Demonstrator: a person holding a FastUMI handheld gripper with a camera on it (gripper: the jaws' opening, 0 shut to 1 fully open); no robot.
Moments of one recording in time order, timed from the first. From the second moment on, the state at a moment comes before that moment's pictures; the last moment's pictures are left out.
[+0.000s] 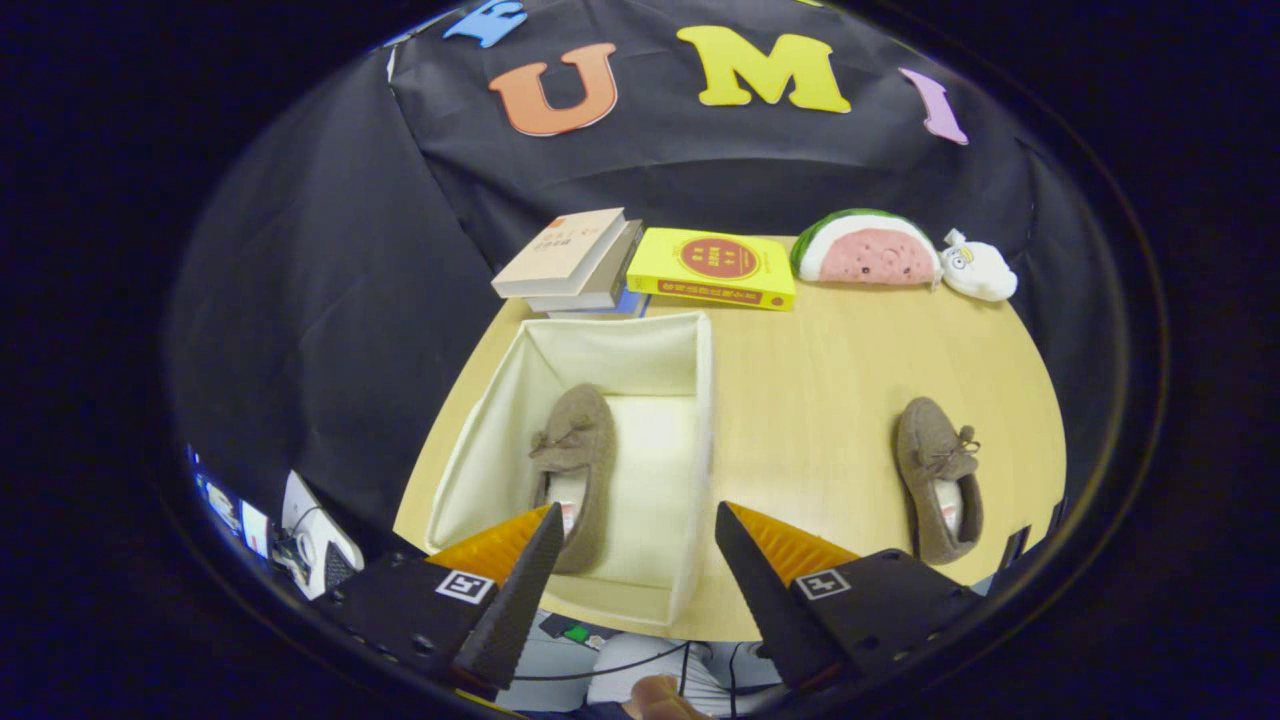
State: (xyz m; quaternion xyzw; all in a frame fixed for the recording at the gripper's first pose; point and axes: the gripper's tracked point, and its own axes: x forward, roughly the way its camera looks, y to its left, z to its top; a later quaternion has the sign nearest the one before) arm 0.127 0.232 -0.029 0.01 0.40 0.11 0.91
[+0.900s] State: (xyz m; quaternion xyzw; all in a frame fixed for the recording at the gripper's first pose) arm 0.169 -0.051 -0.103 -0.01 0.47 -0.05 0.88
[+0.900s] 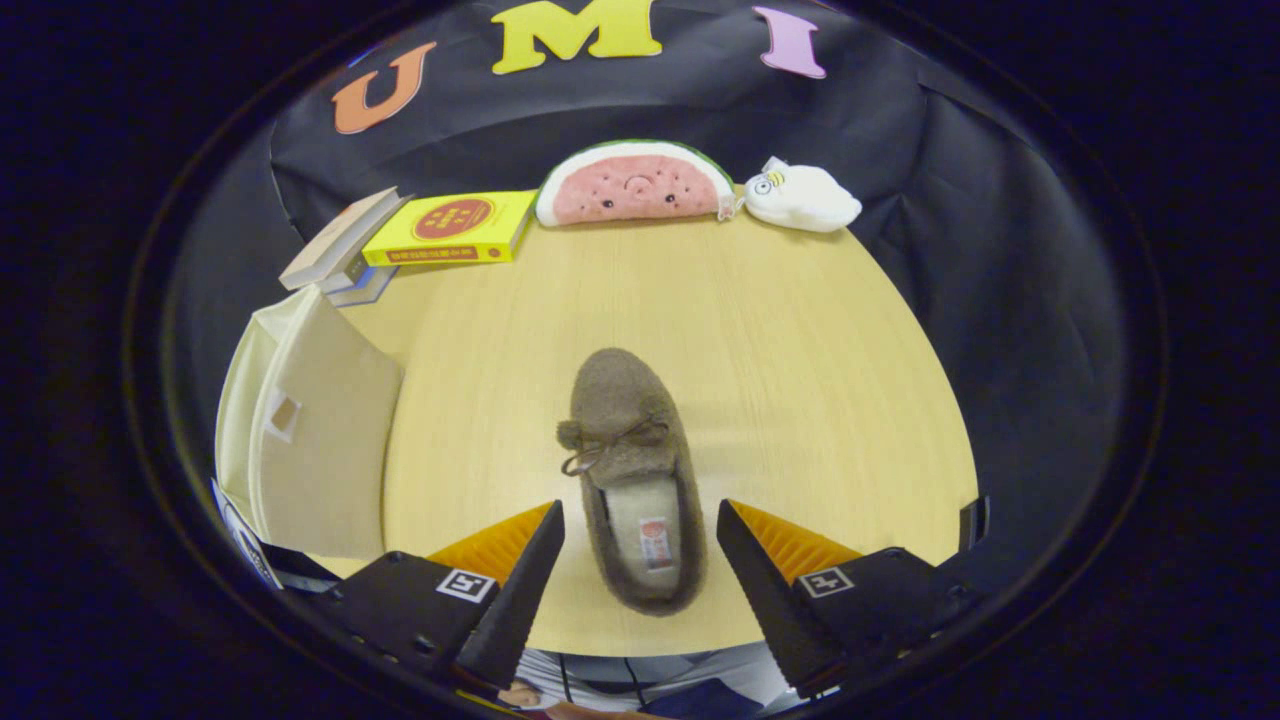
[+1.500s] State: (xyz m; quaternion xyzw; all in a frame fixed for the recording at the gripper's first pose) arm 0.204 -0.096 -0.142 -0.07 0.50 -0.07 0.86
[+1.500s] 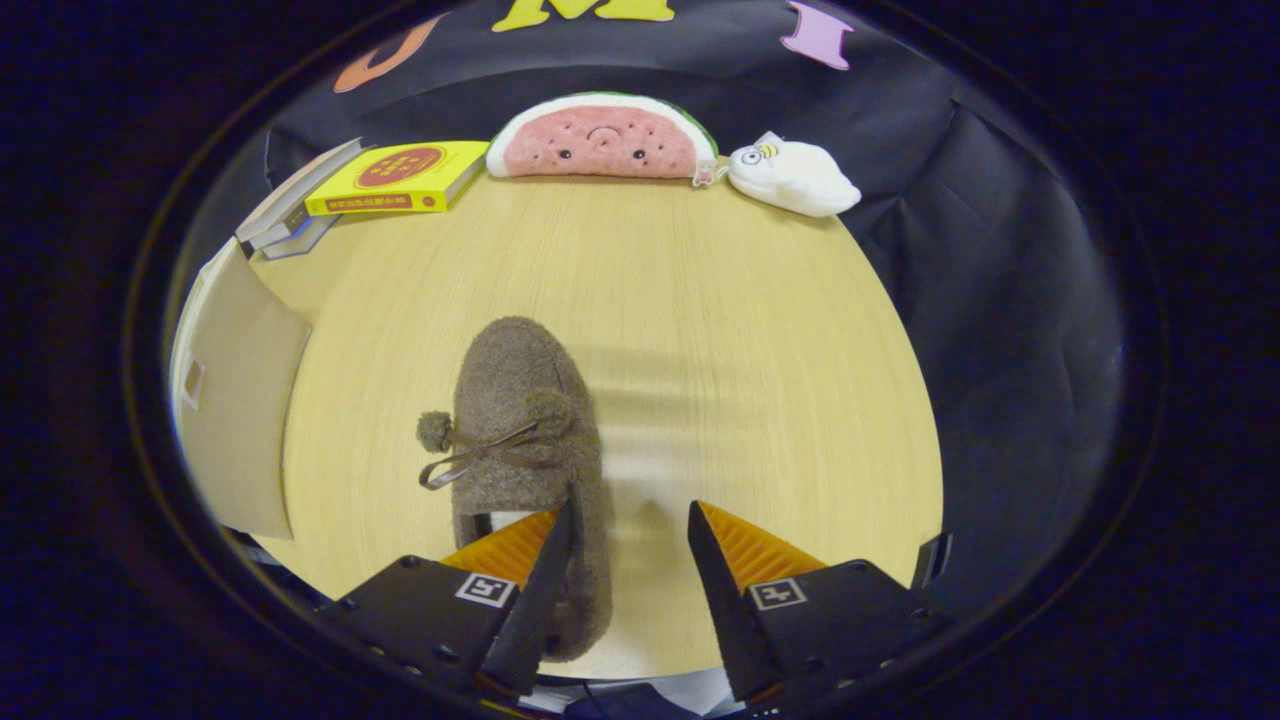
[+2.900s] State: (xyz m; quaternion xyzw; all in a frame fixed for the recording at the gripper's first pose) arm 0.144 0.032 -0.007 0.10 0.47 0.04 0.87
